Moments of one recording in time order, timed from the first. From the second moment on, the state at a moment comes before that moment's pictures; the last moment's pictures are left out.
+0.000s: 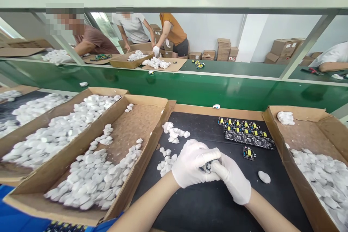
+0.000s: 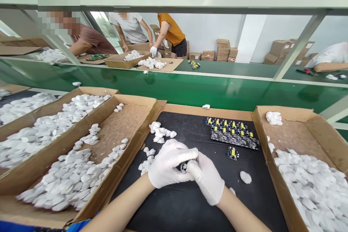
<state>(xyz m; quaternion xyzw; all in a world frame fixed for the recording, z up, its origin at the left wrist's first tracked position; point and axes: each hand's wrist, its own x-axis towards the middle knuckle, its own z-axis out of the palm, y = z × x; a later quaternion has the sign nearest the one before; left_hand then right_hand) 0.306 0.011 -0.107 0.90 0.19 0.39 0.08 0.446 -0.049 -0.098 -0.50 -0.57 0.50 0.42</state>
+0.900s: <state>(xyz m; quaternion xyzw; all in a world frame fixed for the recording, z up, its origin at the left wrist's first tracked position) 0.308 0.000 -0.118 0.86 0.22 0.46 0.03 0.445 -0.053 -0.097 -0.44 -0.56 0.54 0.45</state>
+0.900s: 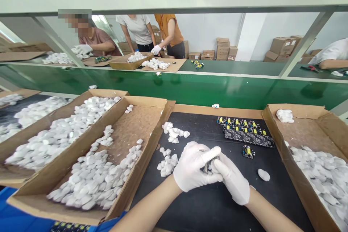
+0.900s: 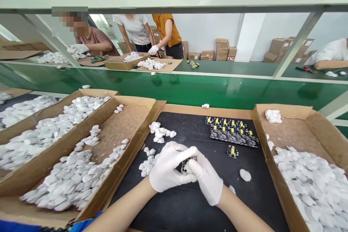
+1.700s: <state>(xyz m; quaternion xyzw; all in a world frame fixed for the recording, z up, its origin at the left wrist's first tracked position) 0.303 0.012 -0.107 0.87 0.19 0.43 0.17 0.453 -0.048 -0.104 -0.44 -0.50 0.61 0.44</state>
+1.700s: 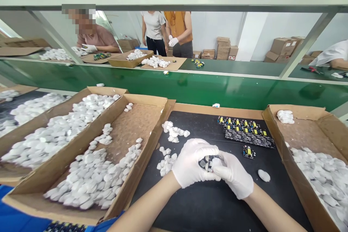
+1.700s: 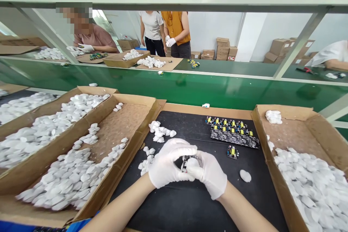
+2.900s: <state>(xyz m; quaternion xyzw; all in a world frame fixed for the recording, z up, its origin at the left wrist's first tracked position) 0.301 0.007 -0.113 0.81 0.12 0.45 0.37 0.453 -0.054 -0.106 -0.33 -0.49 0.66 0.46</state>
